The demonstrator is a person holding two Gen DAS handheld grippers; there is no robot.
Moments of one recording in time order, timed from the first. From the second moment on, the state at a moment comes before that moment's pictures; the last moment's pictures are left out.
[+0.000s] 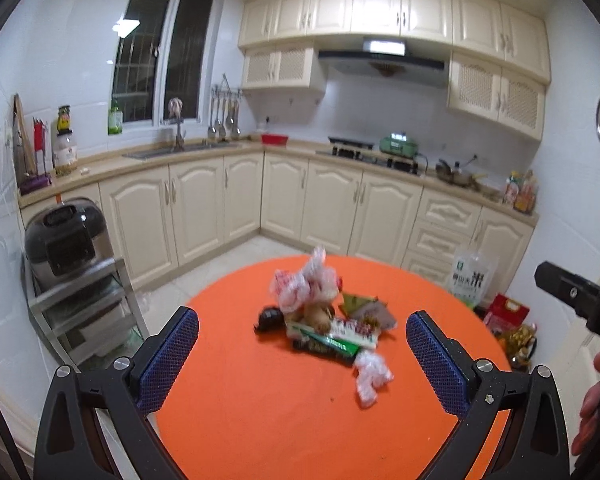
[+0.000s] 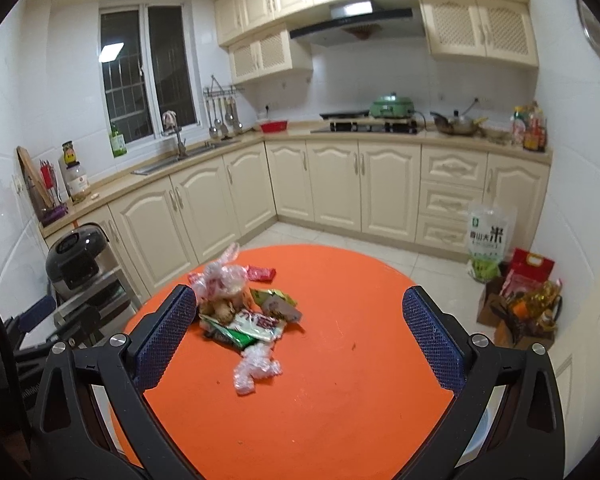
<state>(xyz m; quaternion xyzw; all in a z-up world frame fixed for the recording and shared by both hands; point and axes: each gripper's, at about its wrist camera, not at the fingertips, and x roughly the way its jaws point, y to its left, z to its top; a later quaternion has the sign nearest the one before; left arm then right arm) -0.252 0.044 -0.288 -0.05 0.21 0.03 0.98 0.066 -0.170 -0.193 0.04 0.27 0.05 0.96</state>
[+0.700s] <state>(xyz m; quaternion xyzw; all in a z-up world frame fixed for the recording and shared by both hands) -0.024 -0.014 -0.323 -0.02 0.41 0.00 0.91 0.120 -0.240 -0.275 0.08 0.37 0.04 0.92</state>
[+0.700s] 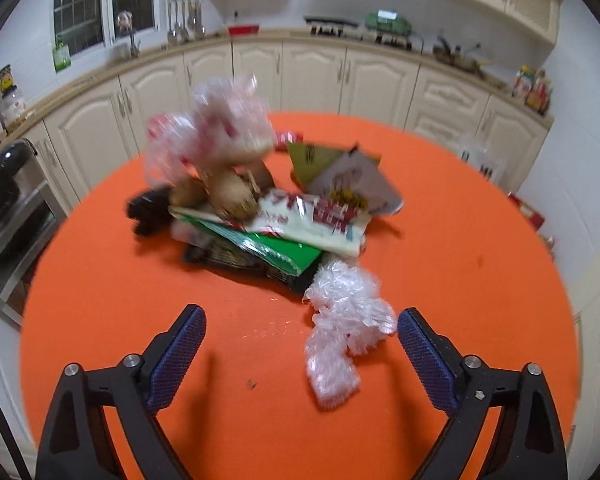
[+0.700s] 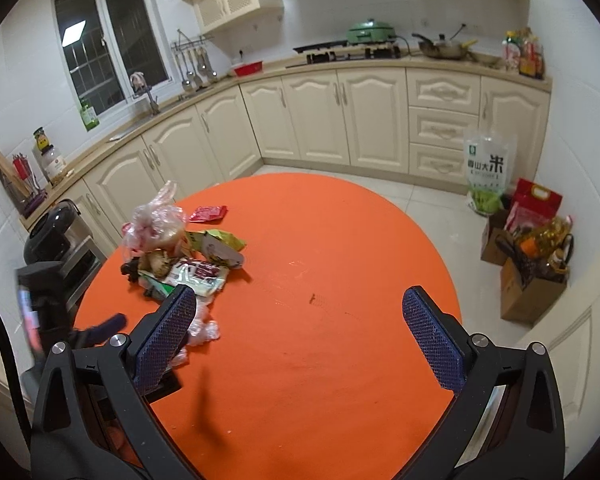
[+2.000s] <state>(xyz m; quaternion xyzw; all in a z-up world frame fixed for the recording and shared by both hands) -0.064 0.063 -0.298 -0.09 0.38 -0.06 0.92 0.269 -0.128 -0.374 0.01 0.48 0.14 0.86</state>
